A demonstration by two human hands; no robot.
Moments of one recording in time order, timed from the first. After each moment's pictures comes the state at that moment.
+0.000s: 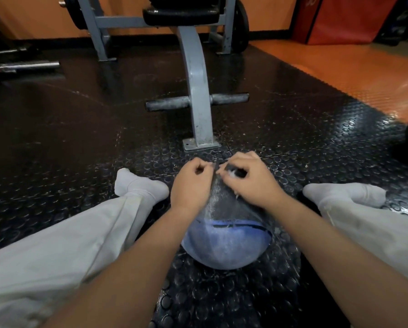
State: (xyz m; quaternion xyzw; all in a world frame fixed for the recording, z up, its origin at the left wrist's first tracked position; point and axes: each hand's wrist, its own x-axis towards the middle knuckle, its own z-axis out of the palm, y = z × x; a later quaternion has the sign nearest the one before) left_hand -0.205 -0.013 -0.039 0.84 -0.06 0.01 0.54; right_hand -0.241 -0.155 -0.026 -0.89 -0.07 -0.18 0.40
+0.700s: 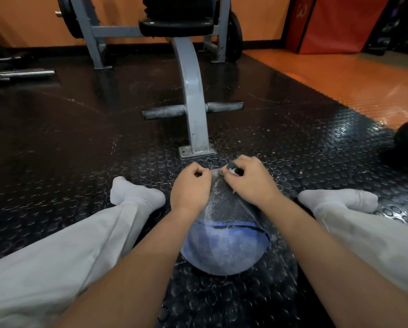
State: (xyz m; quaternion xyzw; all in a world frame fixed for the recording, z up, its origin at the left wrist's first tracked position) left_hand -0.197 -0.022 -0.029 0.86 -0.03 0.00 0.51; right_hand -0.225 -0.158 -0.015 -0.93 0.05 -0.15 0.34
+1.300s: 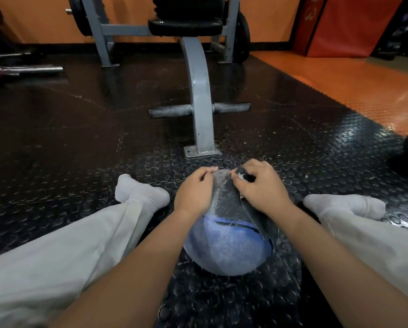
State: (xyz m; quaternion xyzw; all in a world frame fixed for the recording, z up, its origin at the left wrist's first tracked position) left_hand -0.195 -0.012 -0.038 0.83 -0.07 -0.07 0.55; right_hand -0.237 -0.159 -0.018 -0.92 0.03 -0.18 0.34
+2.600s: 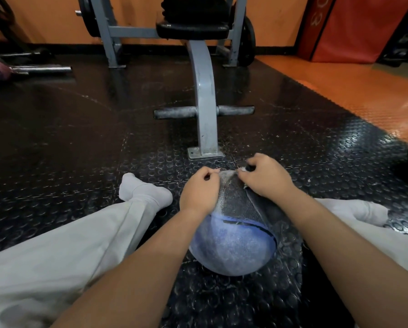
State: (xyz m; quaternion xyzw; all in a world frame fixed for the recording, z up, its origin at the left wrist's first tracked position) left_hand -0.198 -0.019 -0.035 0.83 -0.03 -0.05 0.56; right_hand -0.223 -0.160 0.013 -0.97 0.07 -0.08 0.21
